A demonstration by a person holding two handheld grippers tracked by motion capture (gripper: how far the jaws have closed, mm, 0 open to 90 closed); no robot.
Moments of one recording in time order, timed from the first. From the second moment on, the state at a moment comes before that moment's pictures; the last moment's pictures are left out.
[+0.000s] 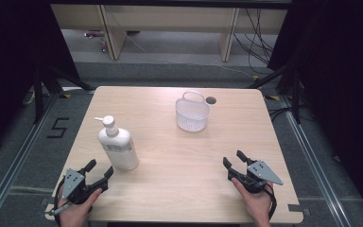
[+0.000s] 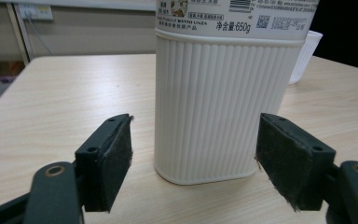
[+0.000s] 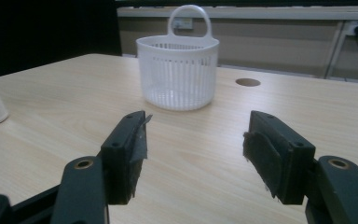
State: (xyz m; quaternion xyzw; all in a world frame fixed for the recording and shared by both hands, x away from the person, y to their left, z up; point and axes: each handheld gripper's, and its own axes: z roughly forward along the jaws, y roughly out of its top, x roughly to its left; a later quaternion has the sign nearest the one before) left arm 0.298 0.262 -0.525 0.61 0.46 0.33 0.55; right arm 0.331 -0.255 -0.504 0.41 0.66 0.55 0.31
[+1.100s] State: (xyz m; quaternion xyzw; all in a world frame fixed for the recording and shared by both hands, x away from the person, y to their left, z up) left arm 0.327 0.231 -0.410 0.61 0.41 0.35 0.58; right arm 0.333 -0.252 -0.516 0.43 0.66 0.53 0.32
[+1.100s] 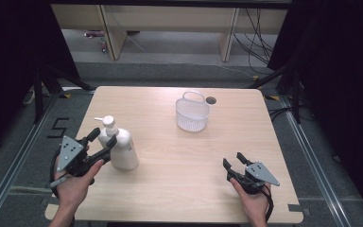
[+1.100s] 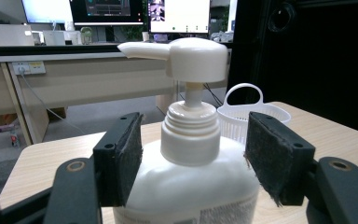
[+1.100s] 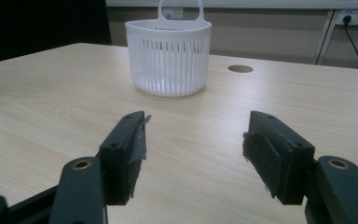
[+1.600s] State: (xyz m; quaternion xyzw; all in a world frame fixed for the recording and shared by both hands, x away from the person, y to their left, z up) left arm 0.348 0.225 -0.401 0.61 0.40 0.36 0.57; right arm 0.335 -0.252 -0.516 0.43 0.66 0.53 0.31
